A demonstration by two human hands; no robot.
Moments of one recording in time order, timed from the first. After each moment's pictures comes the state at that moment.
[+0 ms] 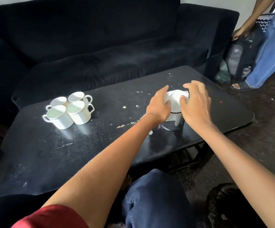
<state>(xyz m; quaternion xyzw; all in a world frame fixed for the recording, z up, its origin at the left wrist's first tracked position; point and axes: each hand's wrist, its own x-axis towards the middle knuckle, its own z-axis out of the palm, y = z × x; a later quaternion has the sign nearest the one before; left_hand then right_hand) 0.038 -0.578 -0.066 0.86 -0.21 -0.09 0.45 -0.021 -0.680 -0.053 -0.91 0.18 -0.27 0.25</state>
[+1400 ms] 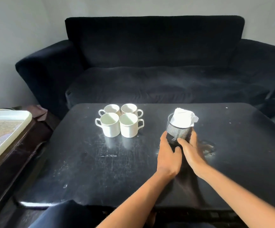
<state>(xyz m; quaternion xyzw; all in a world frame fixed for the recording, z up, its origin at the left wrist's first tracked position) 0.035 -0.461 -0.126 0.78 0.01 -0.04 0.63 0.057 -0.550 -0.124 -0.78 0.13 -0.06 0.60</state>
